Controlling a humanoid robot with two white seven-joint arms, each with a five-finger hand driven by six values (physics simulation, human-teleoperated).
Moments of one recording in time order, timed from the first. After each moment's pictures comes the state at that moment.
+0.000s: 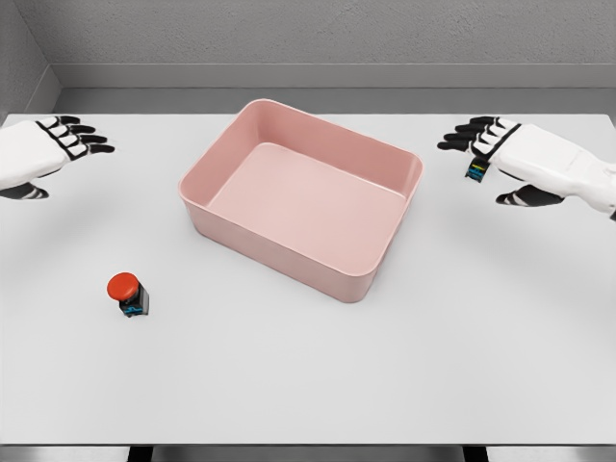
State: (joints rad) left arm -0.78 1.07 -0.91 -1.22 -0.64 -0.61 0.07; right arm -0.53 -0.95 0.57 -1.47 0.40 -0.61 0.12
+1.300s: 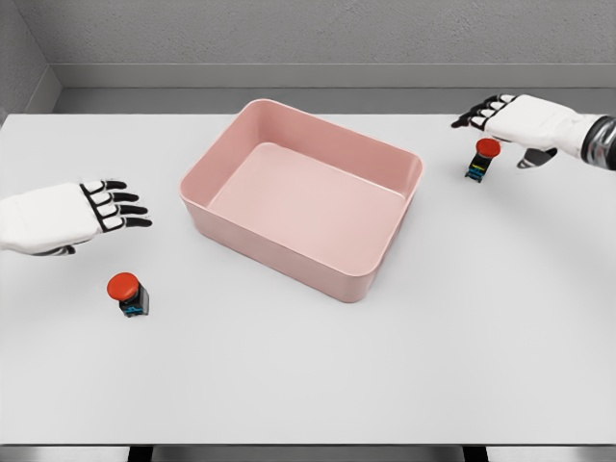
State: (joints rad) left arm -0.76 1.23 -1.09 -1.54 -0.68 -0.61 0.14; right arm -0.86 -0.70 0.63 -1.01 0.75 -0.61 0.34
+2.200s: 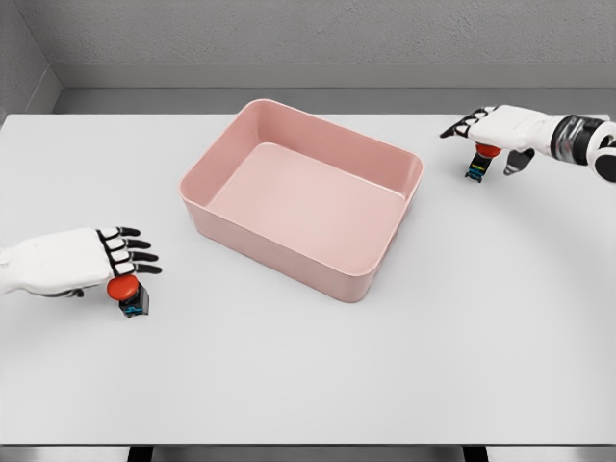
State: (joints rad) left arm -0.76 1.23 -1.22 -1.57 -0.68 -0.61 0.15; right arm -0.96 -0.57 0.74 -0.77 0.80 -0.61 0.36
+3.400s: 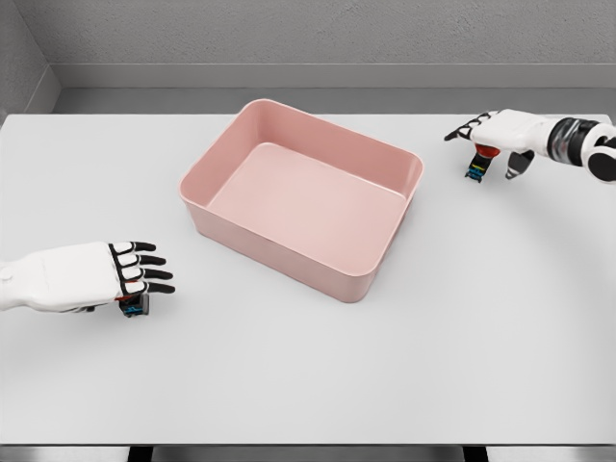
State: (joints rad) left arm -0.78 1.29 -1.25 -1.71 -0.67 -0.61 0.16; right arm -0.99 -0.51 0.71 -0.64 0.84 -0.61 0.36
